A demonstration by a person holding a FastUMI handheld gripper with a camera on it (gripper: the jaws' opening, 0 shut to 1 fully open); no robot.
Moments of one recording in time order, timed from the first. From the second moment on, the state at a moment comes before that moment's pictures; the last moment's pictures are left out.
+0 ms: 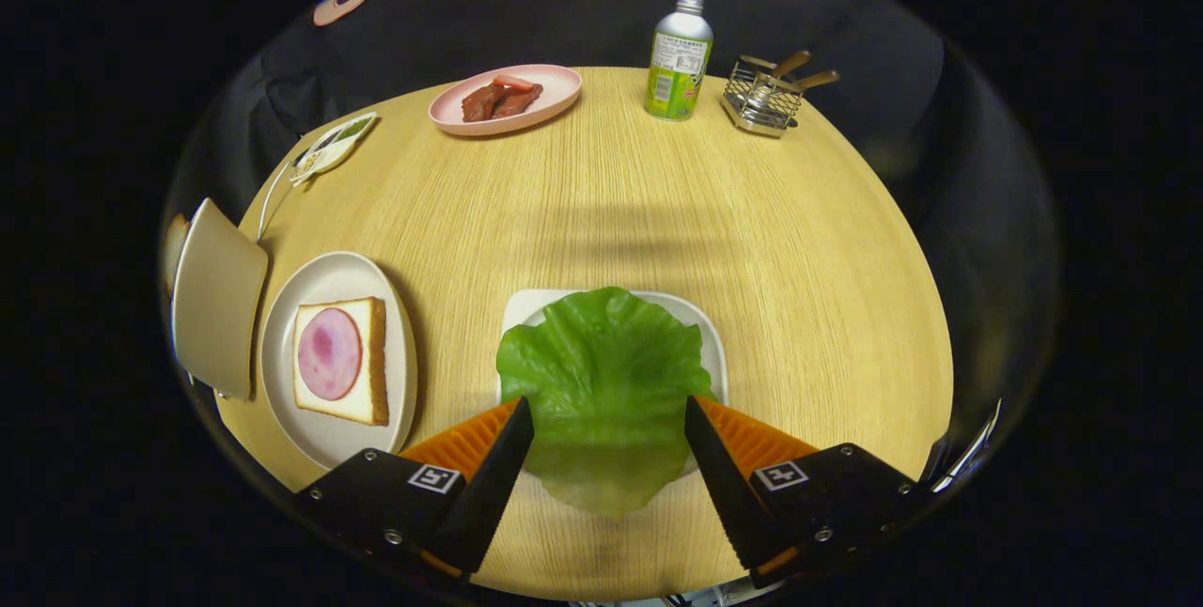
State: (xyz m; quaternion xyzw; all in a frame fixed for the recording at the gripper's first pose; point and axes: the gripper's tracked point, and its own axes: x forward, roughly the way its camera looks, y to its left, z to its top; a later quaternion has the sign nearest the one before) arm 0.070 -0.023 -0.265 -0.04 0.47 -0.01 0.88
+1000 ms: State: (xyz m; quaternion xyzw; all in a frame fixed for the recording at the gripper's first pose) arm 0.066 -0.028 -0.281 0.01 0.53 -0.02 0.85
